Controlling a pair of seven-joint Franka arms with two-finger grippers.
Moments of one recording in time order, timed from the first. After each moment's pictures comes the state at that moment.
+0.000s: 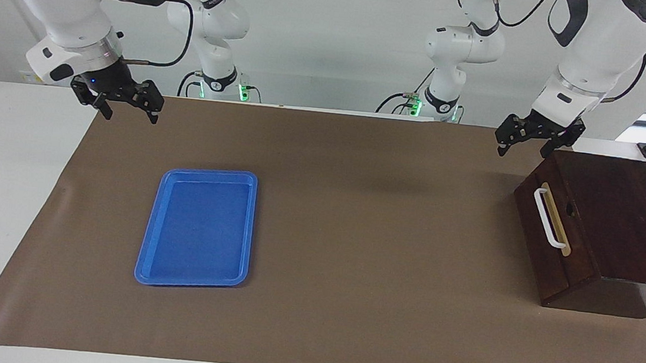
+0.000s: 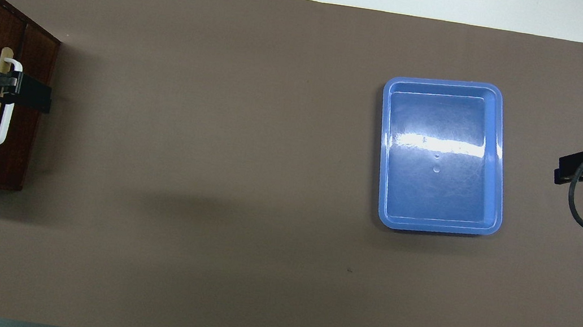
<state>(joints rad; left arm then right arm) -0.01 -0.03 -0.12 -1.64 0.03 1.59 -0.08 -0.09 0.02 0.06 -1.59 -0.01 1.53 -0.01</state>
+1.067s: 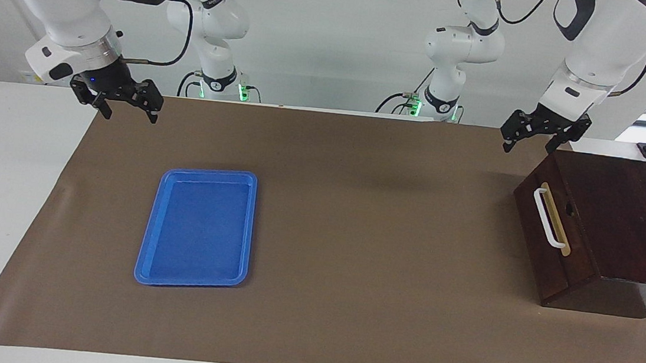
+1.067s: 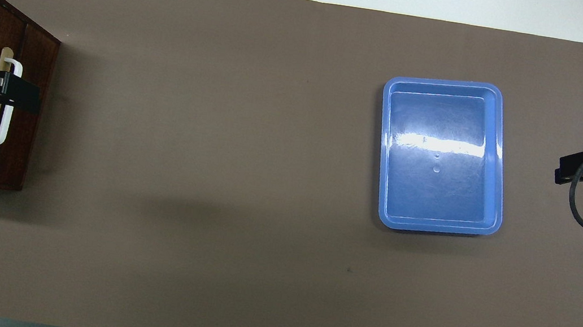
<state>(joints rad) -0.01 -0.05 -0.11 -1.64 0.03 1.58 -0.08 -0.09 0.02 0.06 -1.59 -0.01 1.53 -0.01</state>
